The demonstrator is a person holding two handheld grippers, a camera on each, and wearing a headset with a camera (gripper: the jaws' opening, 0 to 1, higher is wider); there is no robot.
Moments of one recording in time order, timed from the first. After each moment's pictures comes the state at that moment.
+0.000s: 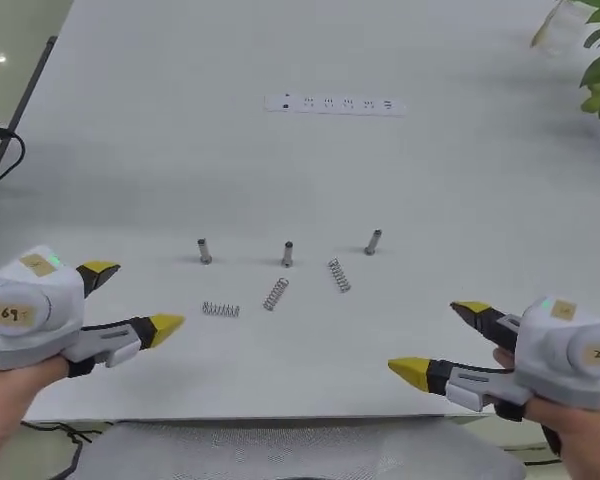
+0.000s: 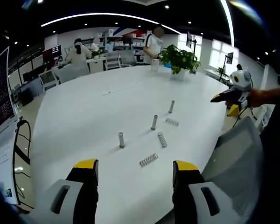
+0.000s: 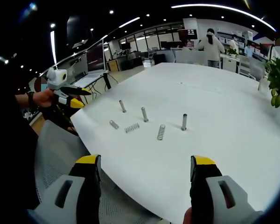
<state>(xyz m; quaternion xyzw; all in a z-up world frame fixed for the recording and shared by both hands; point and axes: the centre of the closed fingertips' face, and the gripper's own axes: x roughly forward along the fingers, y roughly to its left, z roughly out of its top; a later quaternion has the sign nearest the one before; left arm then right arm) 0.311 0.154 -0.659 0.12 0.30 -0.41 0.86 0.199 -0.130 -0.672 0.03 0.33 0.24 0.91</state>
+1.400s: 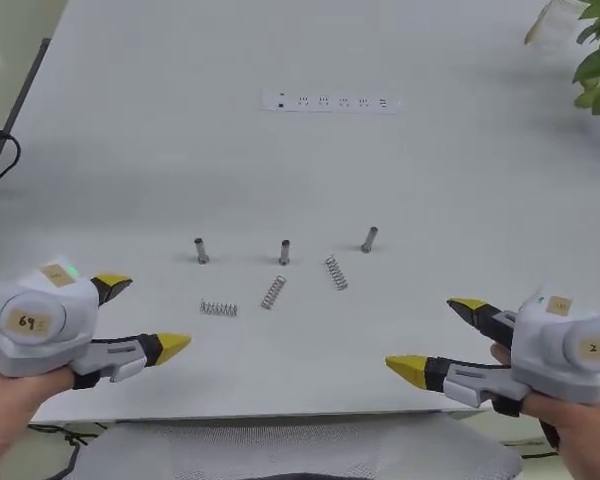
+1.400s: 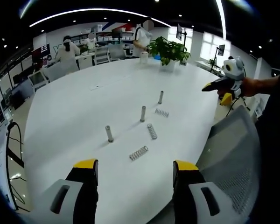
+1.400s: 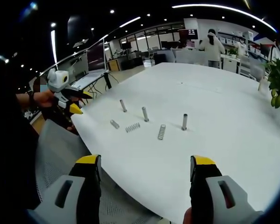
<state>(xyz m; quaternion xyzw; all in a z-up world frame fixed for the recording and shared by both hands) 0.296 0.143 -0.674 0.15 0.32 -0.44 0.82 0.197 -0.130 -0.671 0.02 0.33 0.24 0.91</state>
